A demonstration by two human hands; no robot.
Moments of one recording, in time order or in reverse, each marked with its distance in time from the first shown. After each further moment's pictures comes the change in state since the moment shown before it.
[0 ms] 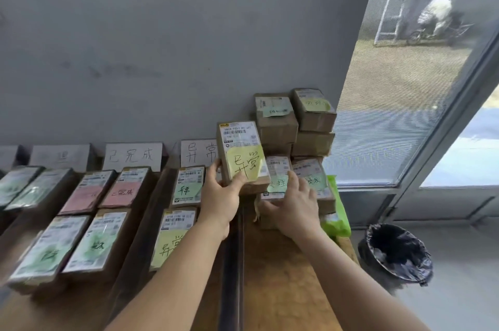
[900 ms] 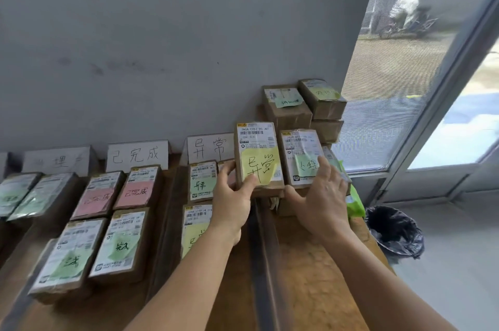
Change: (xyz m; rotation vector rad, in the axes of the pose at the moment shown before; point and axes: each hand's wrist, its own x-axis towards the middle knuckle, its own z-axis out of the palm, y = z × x) left_hand -0.005 -0.012 -0.052 -0.006 -0.160 -0.012; right_hand -0.049 -0.040 -0.013 0.067 0.251 0.045
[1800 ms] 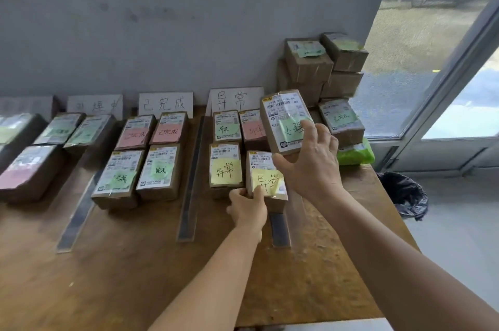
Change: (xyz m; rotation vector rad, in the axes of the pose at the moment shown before) left_hand -0.099 -0.098 -0.026 0.133 0.298 -0.414; right_hand -0.091 -0.034 -0.001 -0.022 -0.090 -0.164
